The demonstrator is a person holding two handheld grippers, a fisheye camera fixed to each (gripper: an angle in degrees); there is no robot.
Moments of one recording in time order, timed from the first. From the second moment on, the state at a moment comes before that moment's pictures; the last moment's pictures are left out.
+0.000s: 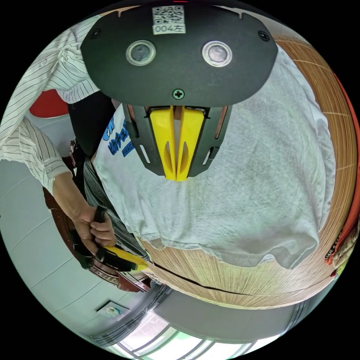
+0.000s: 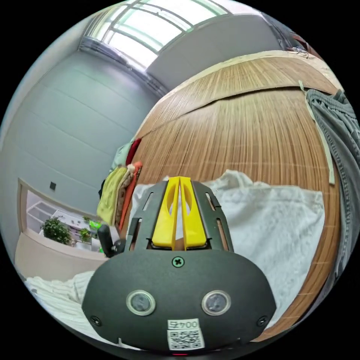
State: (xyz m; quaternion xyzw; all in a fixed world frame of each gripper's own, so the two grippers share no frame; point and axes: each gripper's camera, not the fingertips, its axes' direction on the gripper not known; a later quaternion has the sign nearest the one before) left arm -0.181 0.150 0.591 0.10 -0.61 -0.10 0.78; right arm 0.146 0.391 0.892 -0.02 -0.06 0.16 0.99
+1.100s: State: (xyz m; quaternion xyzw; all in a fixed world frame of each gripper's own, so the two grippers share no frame) left arm -0.121 0.143 0.447 0.29 -0.69 -0.23 0.62; right arm 0.041 0.579 0.877 -0.13 0.14 0.08 0.98
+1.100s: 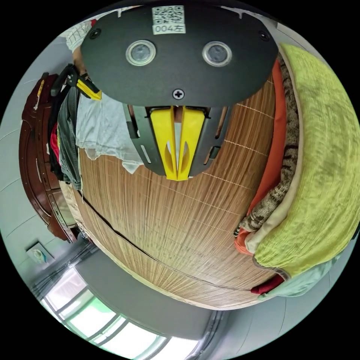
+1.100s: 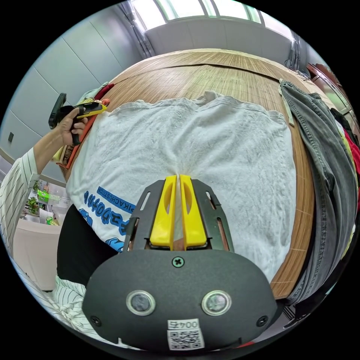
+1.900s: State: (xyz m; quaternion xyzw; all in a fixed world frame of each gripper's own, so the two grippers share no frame) left arm -0.157 0.234 0.493 0.22 -0.68 -0.22 0.66; right arm 0.108 0.676 0.795 -0.09 0.10 0.15 0.98
